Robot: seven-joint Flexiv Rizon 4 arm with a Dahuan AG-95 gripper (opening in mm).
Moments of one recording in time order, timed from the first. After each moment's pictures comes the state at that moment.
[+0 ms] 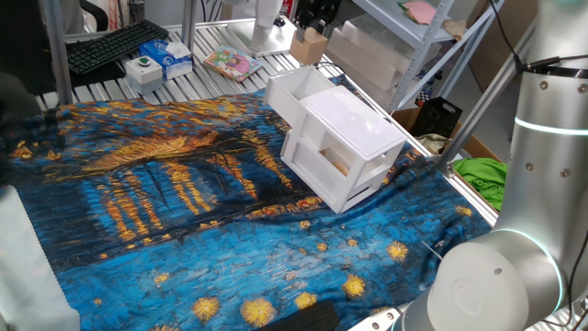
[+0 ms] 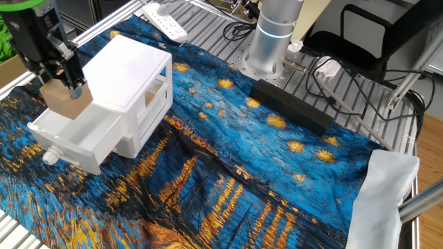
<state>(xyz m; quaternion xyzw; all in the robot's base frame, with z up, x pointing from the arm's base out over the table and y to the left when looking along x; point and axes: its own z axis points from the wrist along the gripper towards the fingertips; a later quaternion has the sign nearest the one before) 0.678 -0.192 0.310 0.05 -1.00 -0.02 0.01</state>
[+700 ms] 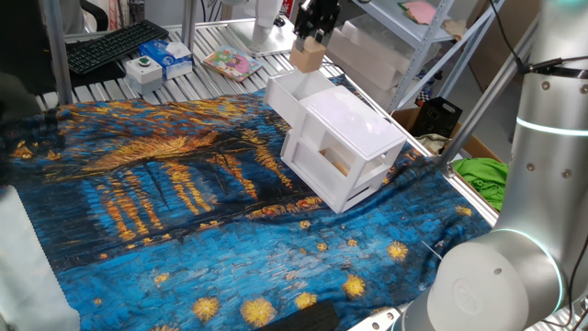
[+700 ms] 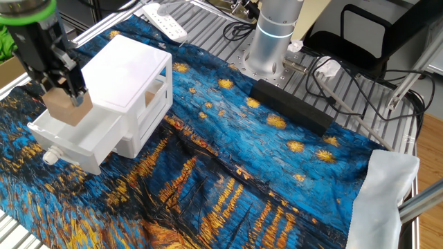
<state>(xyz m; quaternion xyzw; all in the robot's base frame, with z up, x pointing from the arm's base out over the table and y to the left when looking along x) 0.680 -0.197 0.276 0.05 -1.00 -0.02 0.00</state>
